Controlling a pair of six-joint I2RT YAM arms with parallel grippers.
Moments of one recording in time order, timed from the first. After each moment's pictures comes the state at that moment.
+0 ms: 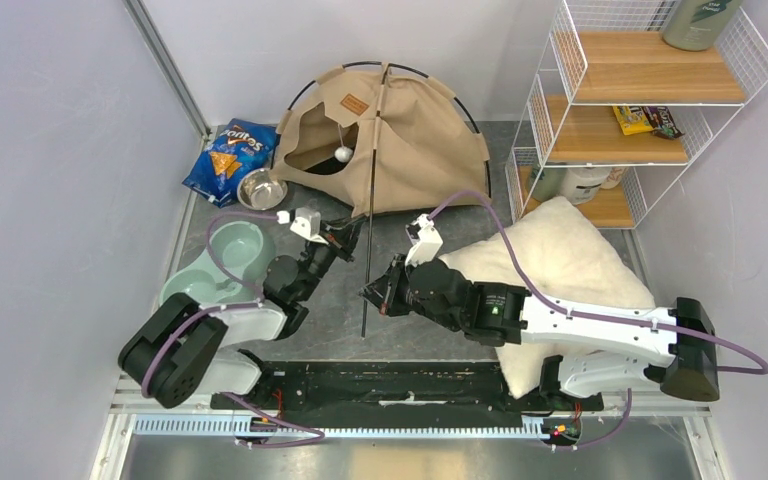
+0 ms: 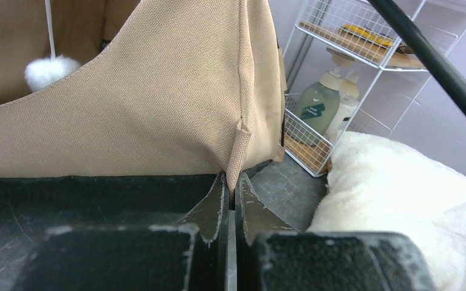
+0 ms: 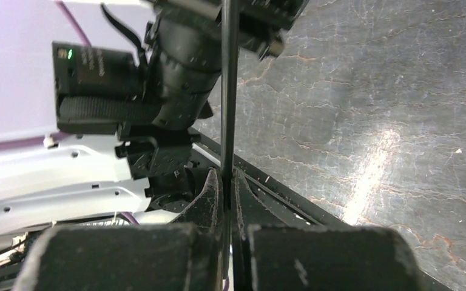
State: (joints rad) left arm -0.60 1.35 0.29 1.33 -0.02 -0.30; right arm 1.28 1.21 0.97 -0.16 0.37 1.01
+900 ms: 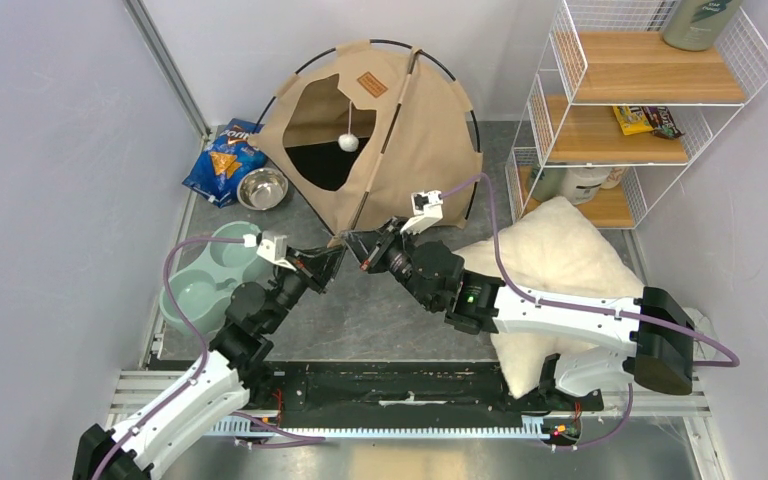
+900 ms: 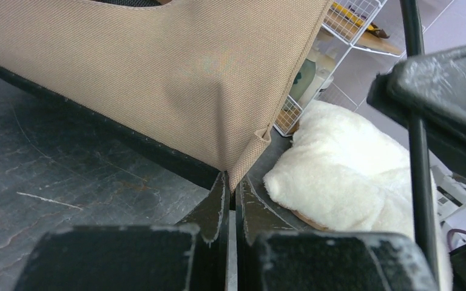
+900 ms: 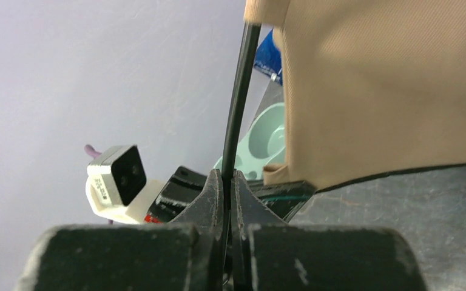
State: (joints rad) left arm -0.62 0.53 0.20 0.47 -0.02 -0.42; right arm 1.20 1.35 0.97 0.38 0.51 0.86
